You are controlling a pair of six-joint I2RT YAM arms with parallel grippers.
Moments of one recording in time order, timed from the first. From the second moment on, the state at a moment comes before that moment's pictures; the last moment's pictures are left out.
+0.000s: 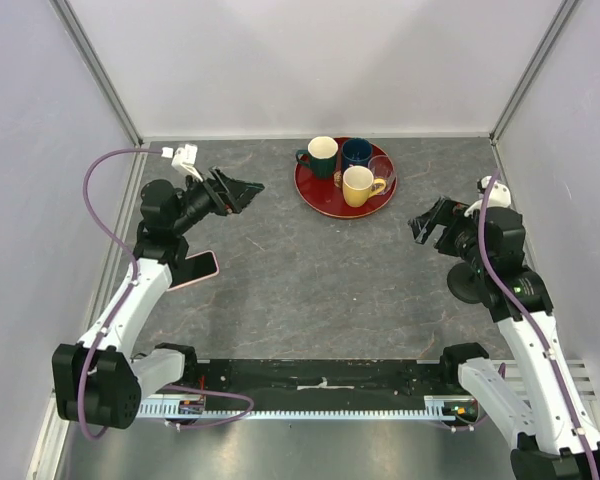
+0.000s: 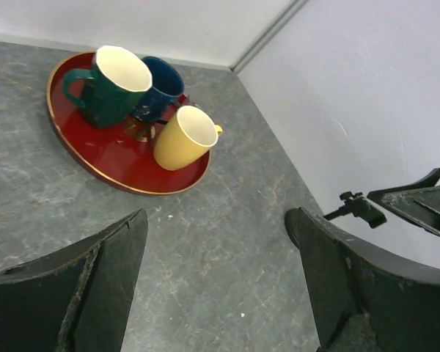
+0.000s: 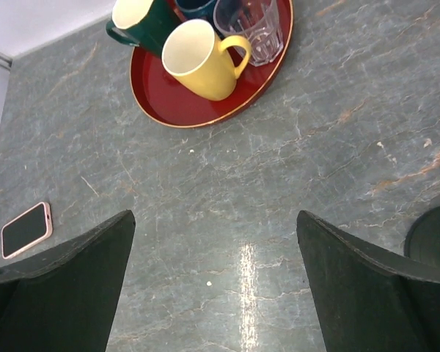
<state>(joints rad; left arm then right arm) -0.13 1.10 0.79 0.30 0.56 -0.63 0.15 0.76 0.90 -0.55 -0.07 0.48</state>
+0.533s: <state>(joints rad) -0.13 1.32 0.88 0.32 0.84 -0.77 0.15 0.64 0.98 -0.70 0.42 0.57</state>
